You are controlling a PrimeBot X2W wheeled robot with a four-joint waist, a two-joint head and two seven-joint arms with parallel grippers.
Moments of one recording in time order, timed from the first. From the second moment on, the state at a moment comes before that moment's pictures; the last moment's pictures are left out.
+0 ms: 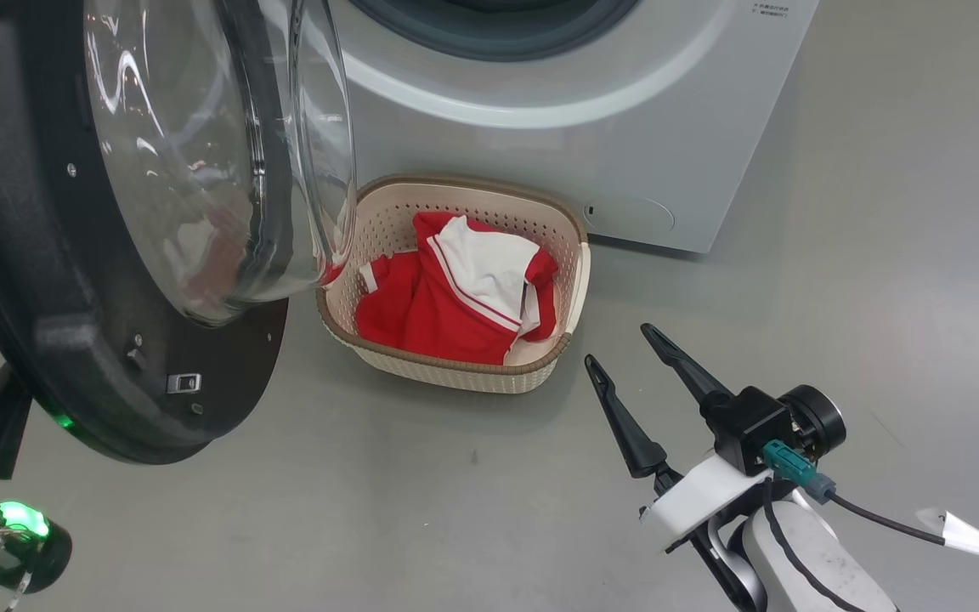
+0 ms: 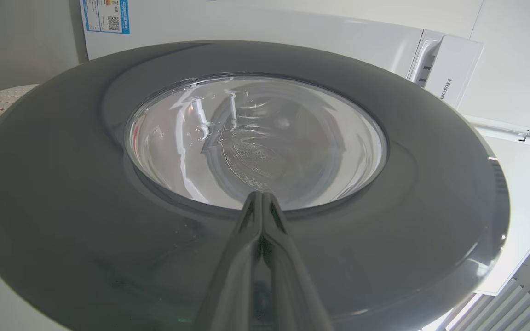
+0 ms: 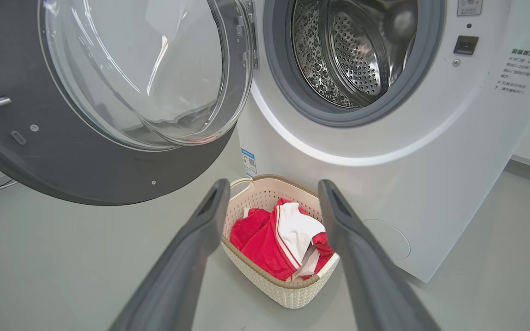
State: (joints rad) left arm -0.19 0.18 0.35 0.20 -1.94 0.05 0.60; right arm -0.21 -0.06 0.44 0.28 0.19 0.09 -0.25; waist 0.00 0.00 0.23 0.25
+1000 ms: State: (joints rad) left arm -0.11 0.17 0.29 0.04 -2.02 0.08 0.77; right arm -0.22 -0.06 0.46 0.28 0.20 0.09 -0.25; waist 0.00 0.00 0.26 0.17
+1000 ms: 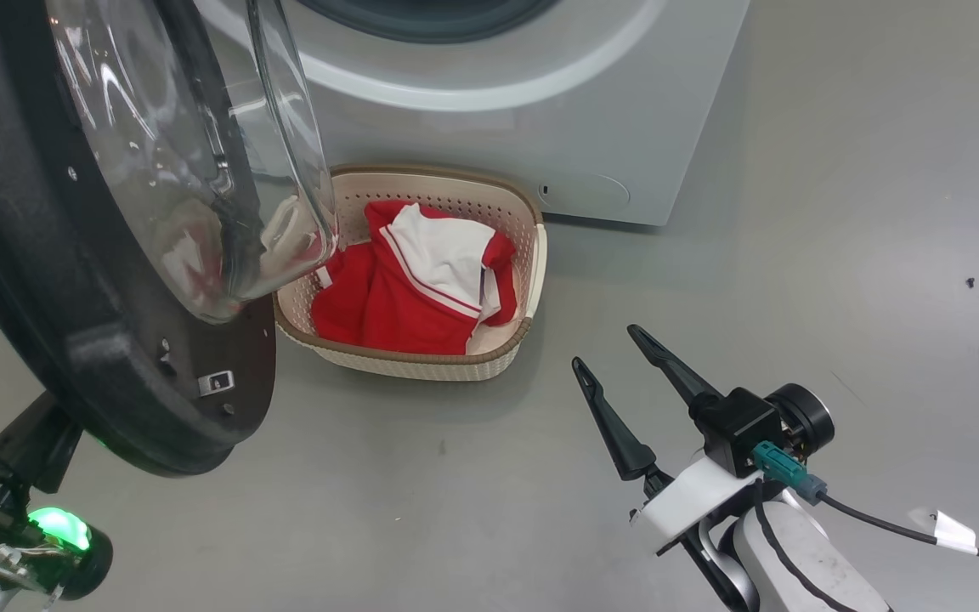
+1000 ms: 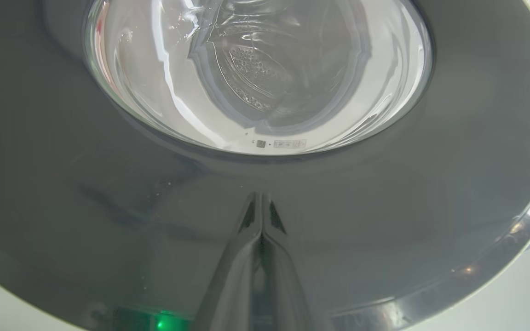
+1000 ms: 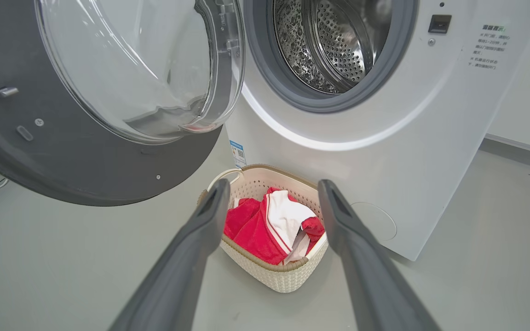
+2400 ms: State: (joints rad) left arm -0.24 0.08 0.22 0.02 -1.95 0.11 0.60; right arm -0.24 -0.06 0.52 0.22 0.30 0.03 -0.25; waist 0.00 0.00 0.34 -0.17
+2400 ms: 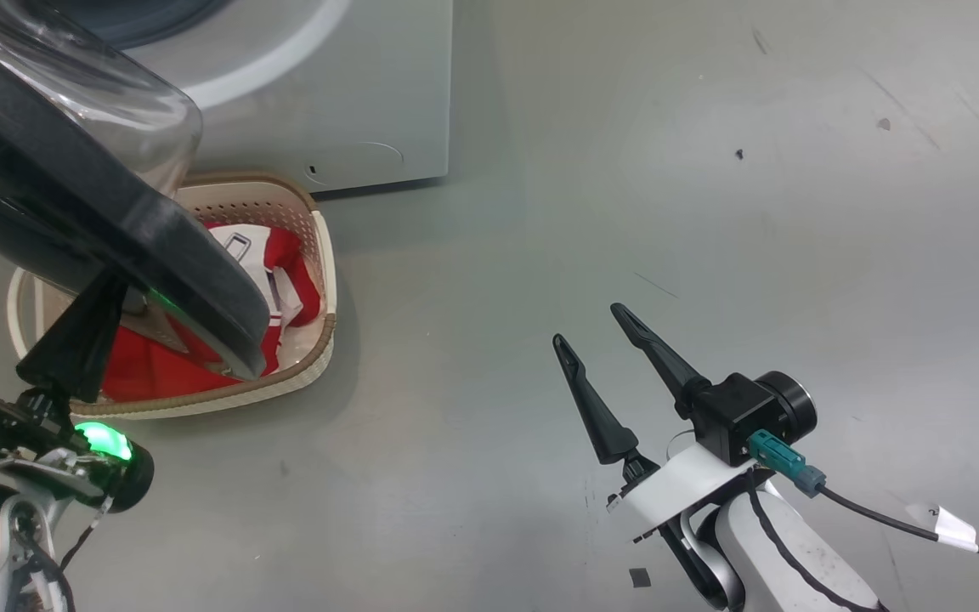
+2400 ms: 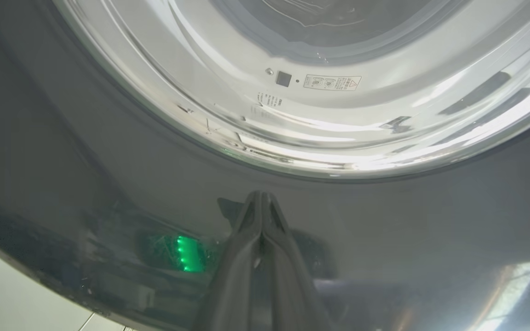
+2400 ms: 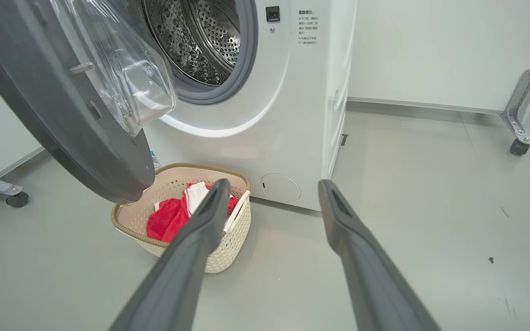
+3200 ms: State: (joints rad) left arm -0.44 0.06 0.22 0.13 -1.85 0.11 0.39; right arm -0.26 -0.06 0.55 0.19 0.34 0.00 -0.25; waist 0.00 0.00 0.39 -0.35
